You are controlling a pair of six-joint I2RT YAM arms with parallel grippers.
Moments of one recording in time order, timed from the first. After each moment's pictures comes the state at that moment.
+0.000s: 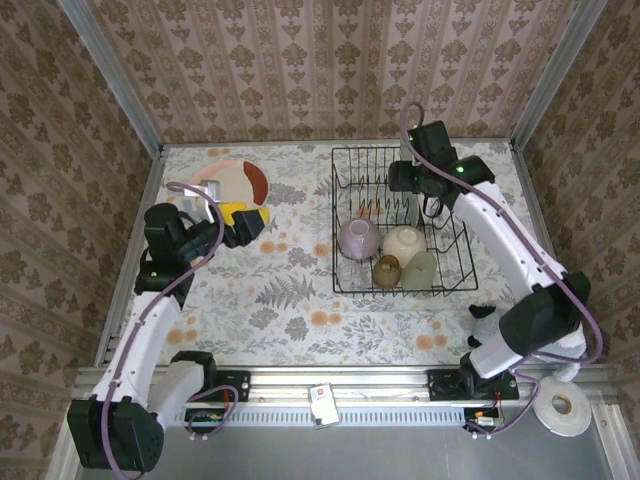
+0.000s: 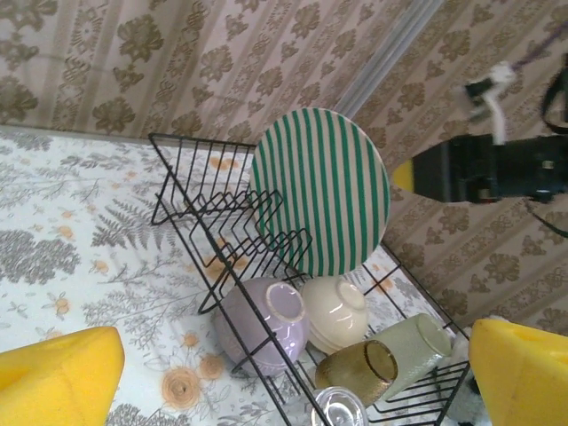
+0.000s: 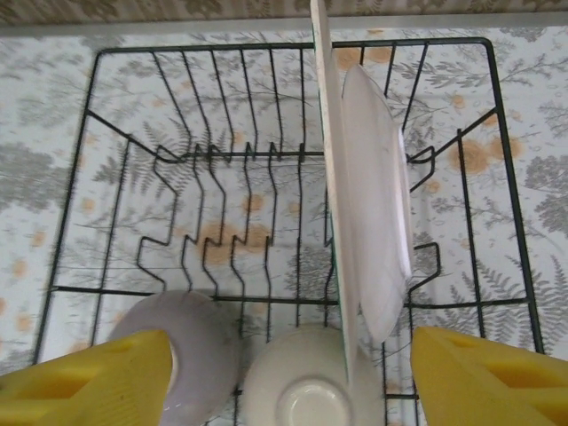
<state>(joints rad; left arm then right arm) -0.13 0.90 0.71 0.03 0.79 -0.46 0.34 1.58 1.62 -0.89 0.24 0.29</state>
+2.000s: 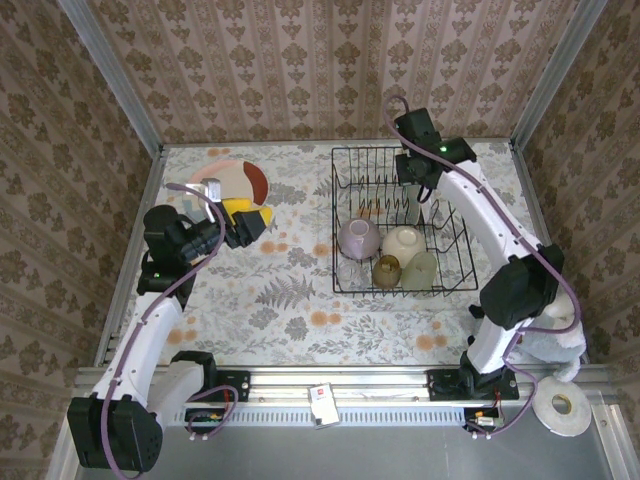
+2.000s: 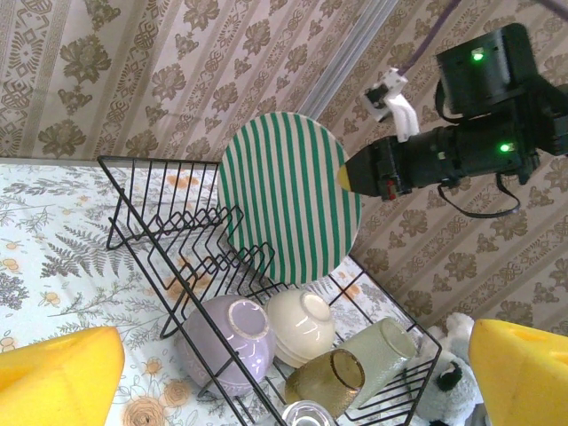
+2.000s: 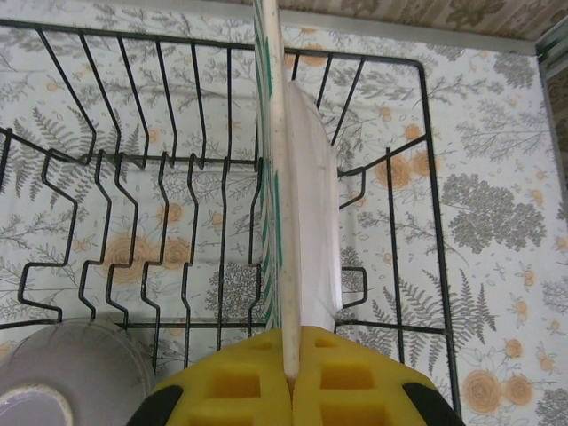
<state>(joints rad) -0.14 0.90 0.69 0.16 0.85 -0.52 0.34 1.73 1.80 -1.00 0.40 0.21</state>
